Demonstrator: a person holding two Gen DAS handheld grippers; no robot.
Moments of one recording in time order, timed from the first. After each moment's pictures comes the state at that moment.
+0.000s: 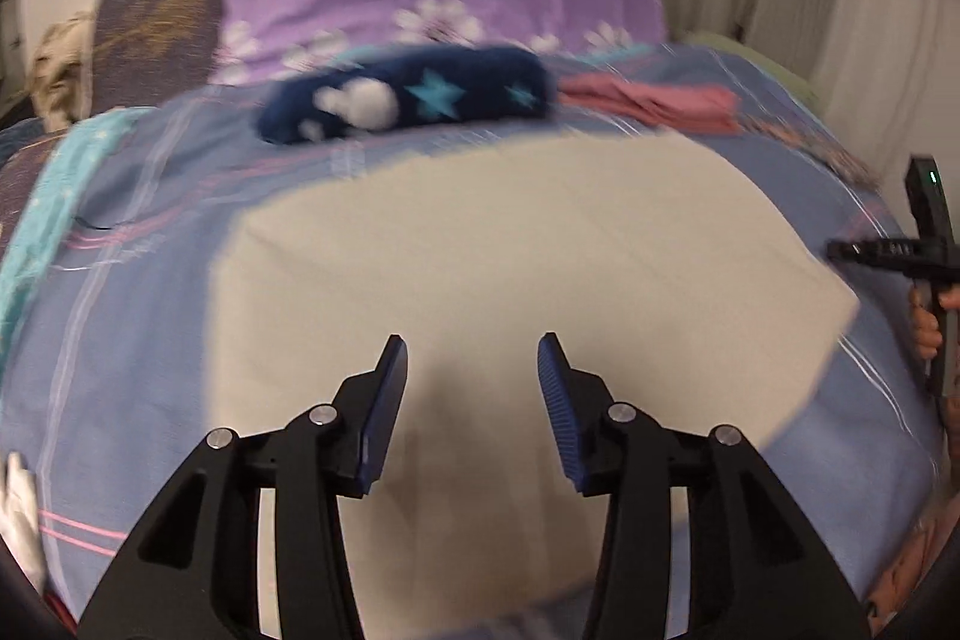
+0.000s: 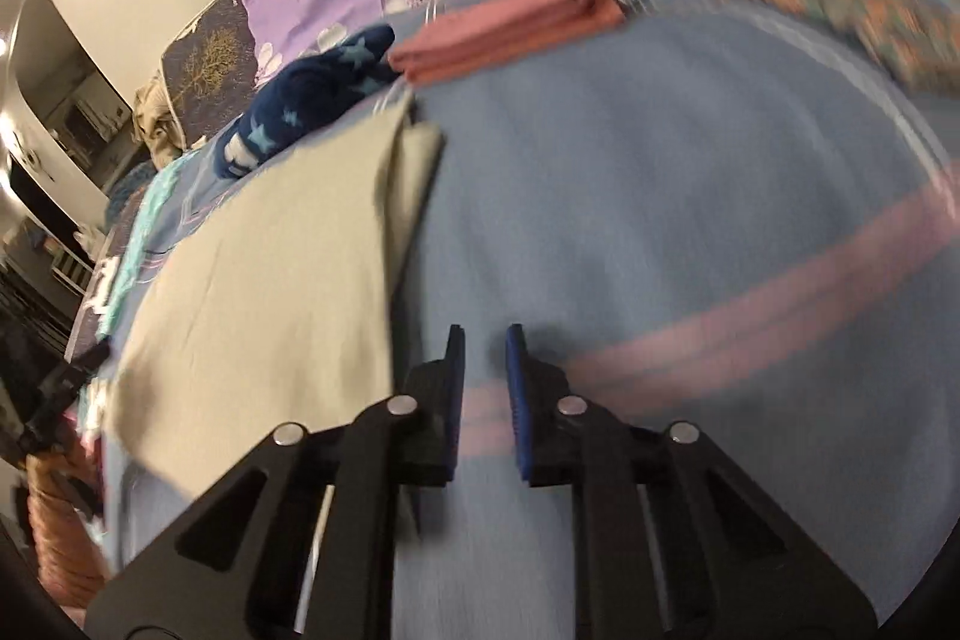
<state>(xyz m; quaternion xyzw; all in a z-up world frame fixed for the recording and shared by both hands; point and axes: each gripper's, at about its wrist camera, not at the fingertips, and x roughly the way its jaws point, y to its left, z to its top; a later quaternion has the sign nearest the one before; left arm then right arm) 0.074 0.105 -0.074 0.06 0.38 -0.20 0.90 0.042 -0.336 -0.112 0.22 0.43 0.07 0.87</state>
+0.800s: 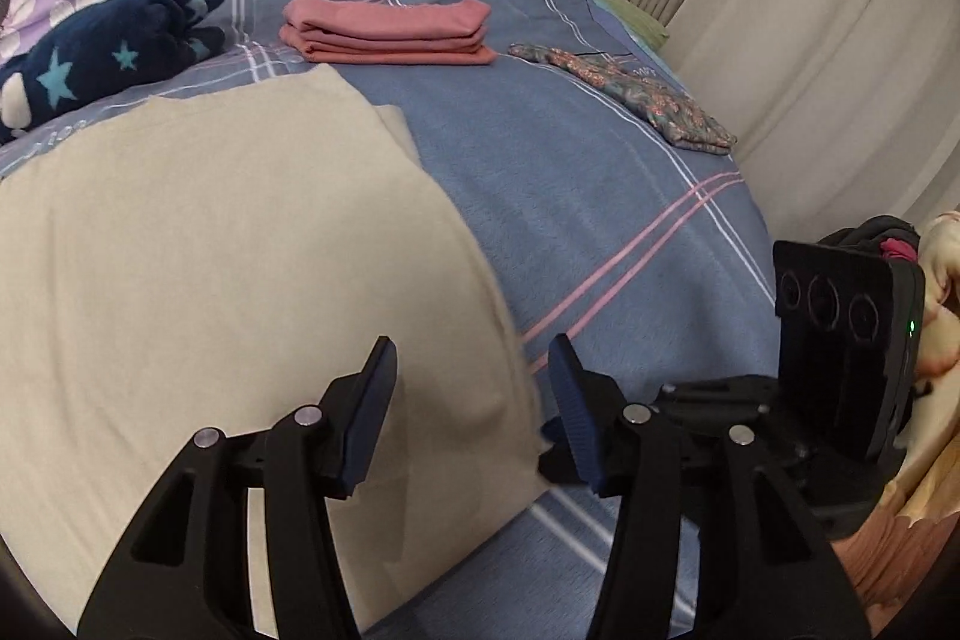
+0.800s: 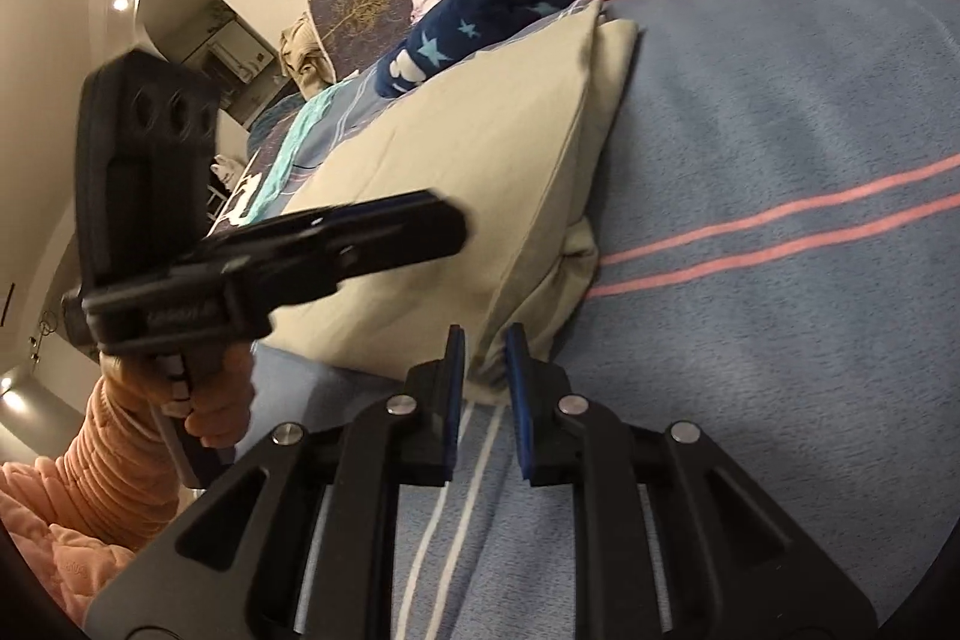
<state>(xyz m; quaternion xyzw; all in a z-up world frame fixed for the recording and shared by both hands) 0.092 -0.135 -0.087 0.00 0.46 -0.37 0.81 0.020 -0.290 -0.115 0.22 0.42 0.26 0.84</state>
